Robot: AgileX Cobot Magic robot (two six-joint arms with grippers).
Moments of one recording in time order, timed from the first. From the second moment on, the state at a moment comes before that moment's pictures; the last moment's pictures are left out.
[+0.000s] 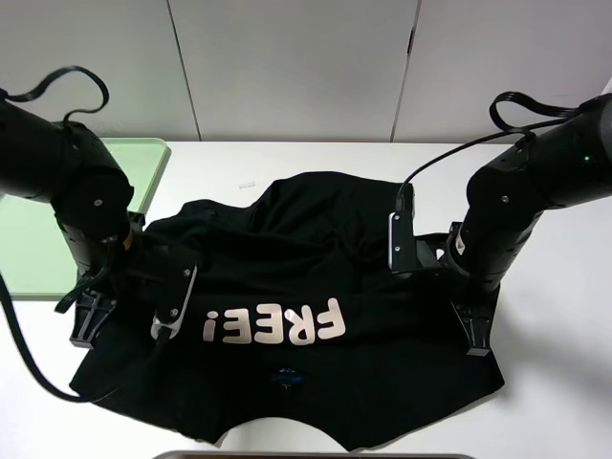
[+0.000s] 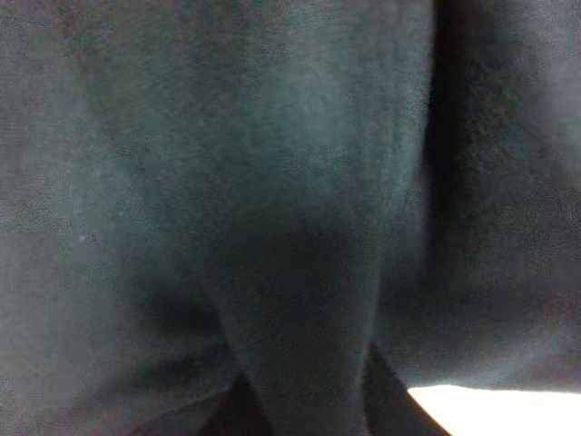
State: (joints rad) left arm -0.55 1.77 -0.77 0.44 0.57 0.76; right arm 0.48 1.79 -0.76 -0.18 0.53 -0.75
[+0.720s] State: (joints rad) left arm -0.55 1.17 -0.88 0.45 0.56 0.57; right arm 0.48 1.21 -0.76 -0.79 0.54 -0.18
